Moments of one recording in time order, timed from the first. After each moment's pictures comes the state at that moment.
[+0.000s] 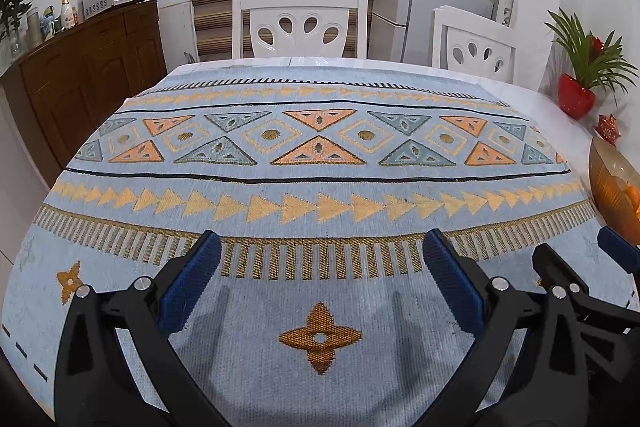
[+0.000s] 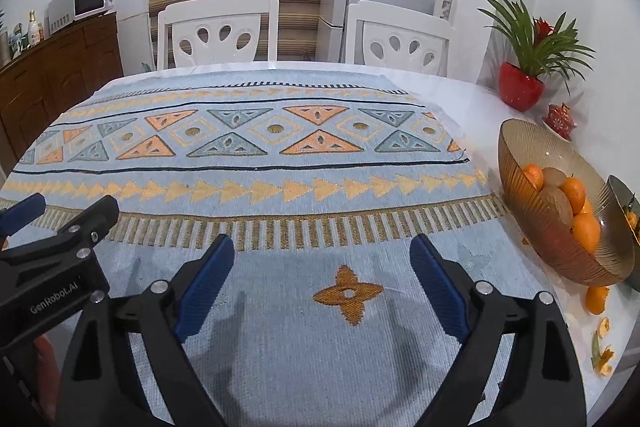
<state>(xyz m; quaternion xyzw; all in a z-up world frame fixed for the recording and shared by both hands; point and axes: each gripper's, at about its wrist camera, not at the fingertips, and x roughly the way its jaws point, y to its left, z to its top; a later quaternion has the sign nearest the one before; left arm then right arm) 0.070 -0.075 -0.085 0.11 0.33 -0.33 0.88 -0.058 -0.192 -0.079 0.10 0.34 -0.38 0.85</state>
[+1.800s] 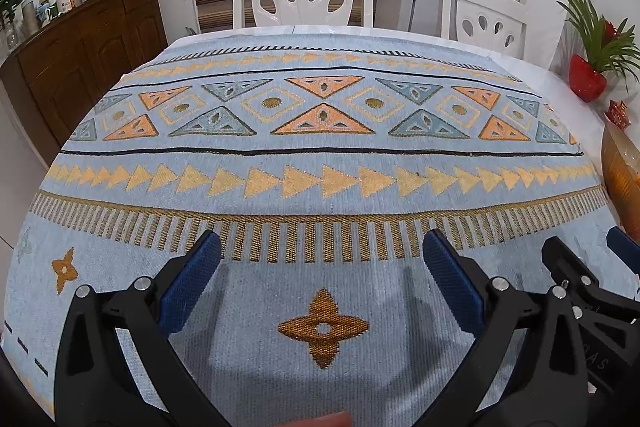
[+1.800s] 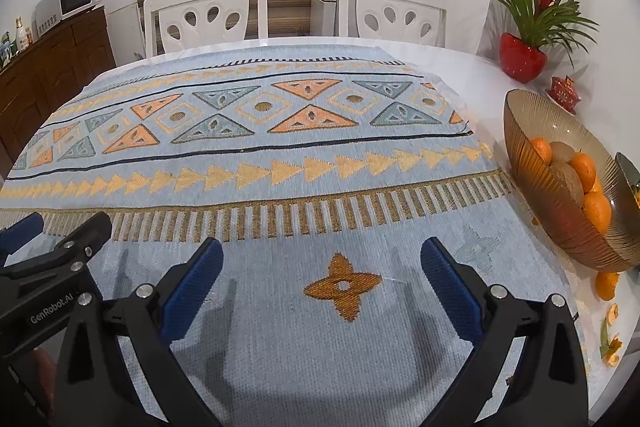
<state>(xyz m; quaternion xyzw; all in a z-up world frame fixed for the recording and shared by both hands) 0.078 -0.084 -0.098 0.13 0.38 -0.31 0.86 -0.055 -0.210 -0.091 0.14 0.37 -0.38 0.83</state>
